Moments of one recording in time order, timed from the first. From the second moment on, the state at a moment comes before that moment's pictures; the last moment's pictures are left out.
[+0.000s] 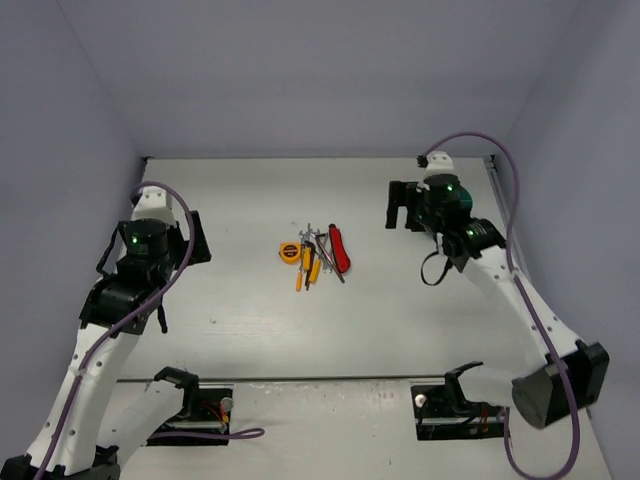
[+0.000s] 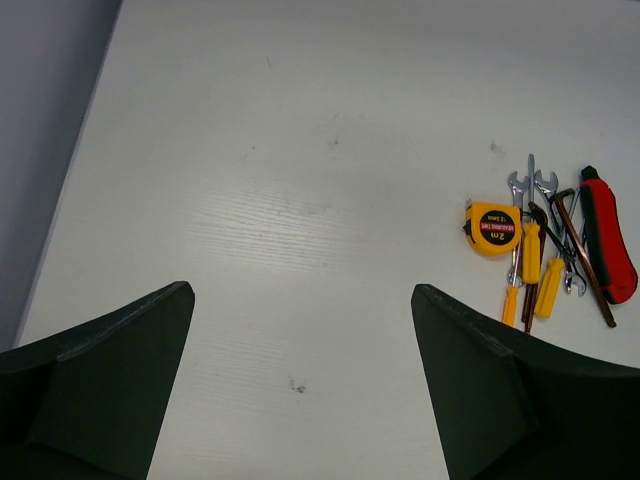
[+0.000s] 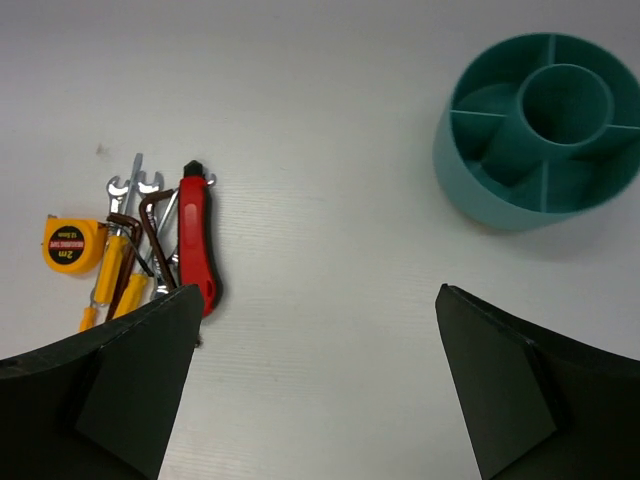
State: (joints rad) left arm -0.27 0.80 1.08 -0.75 -0.33 -0.25; right arm 0.34 1.18 1.12 -0.47 0.17 0.21
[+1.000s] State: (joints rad) left arm -0.27 0.86 1.11 -0.93 -0.19 -0.34; right arm 0.61 2.09 1.59 -0.50 0.27 0.39
